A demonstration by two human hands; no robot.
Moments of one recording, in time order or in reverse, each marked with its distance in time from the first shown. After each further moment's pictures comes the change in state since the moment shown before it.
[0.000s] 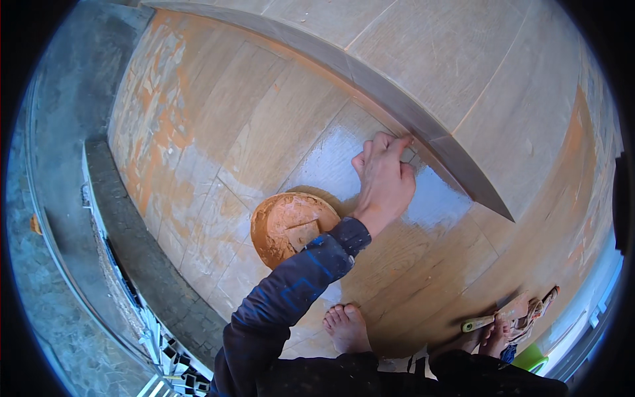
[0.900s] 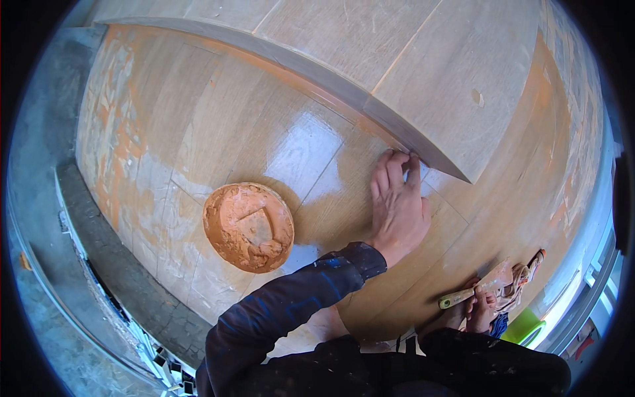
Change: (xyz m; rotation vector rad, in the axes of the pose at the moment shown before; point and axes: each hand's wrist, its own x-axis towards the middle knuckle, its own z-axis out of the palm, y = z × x) left_hand -0.072 0.088 0.100 0.024 -0.161 0.053; right_hand 0.028 -0.001 -0.023 -0.042 -0.064 0.010
